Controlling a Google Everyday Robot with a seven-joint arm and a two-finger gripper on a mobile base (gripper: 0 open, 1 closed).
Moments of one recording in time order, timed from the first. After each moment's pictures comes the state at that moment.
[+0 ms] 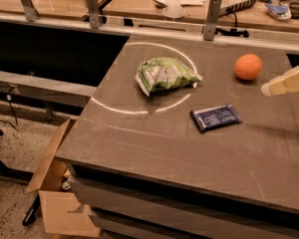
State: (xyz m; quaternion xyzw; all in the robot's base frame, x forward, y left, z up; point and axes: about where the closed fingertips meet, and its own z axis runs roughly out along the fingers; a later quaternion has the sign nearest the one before) arm 0.562 -0.341 0.932 -0.30 0.85 0.02 0.44
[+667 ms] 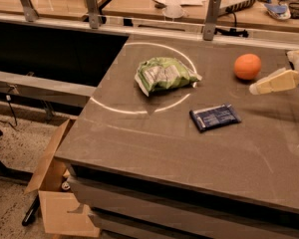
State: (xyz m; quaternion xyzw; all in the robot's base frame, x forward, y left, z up) arm 0.622 -0.337 0.887 -0.33 0.82 0.10 0.45
